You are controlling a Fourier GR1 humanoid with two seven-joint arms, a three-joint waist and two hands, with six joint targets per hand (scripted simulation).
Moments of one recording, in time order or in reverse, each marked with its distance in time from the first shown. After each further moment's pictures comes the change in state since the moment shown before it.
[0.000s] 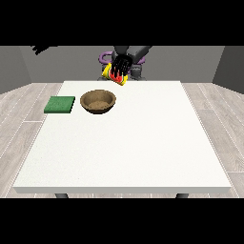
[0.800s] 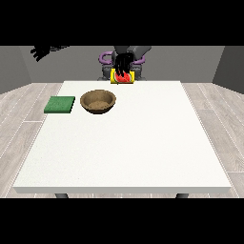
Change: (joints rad) left arm -0.080 0.024 -0.122 -0.012 -0.312 -0.215 0.202; right arm 0.037 -0.003 -0.031 0.040 -0.006 0.001 -0.051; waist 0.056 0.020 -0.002
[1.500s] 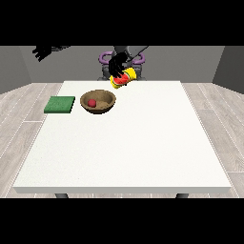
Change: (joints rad) left arm -0.056 0.014 -0.166 0.012 -0.231 -0.265 -0.058; right arm -0.018 0.030 0.022 -0.009 -0.012 0.003 -0.003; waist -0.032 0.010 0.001
